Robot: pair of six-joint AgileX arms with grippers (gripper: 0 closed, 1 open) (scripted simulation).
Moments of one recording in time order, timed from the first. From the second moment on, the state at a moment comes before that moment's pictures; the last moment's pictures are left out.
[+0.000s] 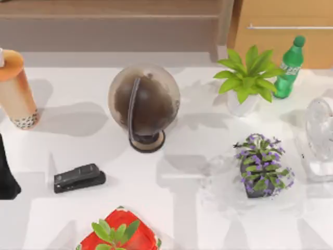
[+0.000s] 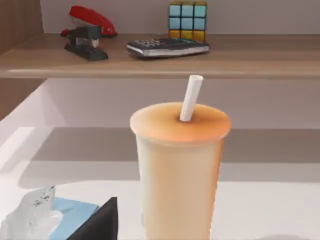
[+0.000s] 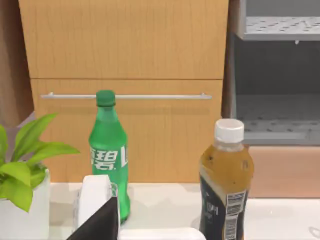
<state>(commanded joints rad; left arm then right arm) 0.00 0.00 0.00 0.00 0.00 0.00 0.00 0.00 0.00 0.00 0.00 0.00</state>
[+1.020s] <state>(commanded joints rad) 0.08 1.05 0.14 0.79 0.10 0.02 0.00 0.00 0.00 0.00 0.00 0.00</state>
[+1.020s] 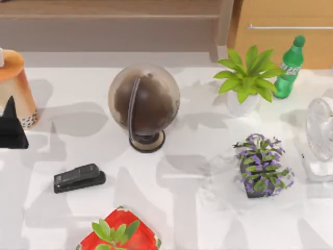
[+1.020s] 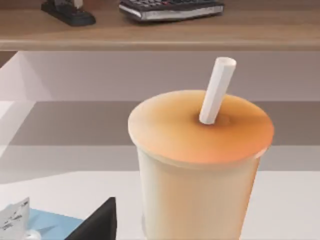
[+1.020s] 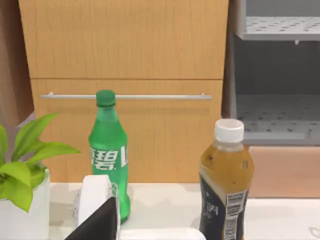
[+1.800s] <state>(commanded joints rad) 0.11 1.52 0.19 1.13 0.15 0.03 0.00 0.00 0.00 0.00 0.00 0.00</state>
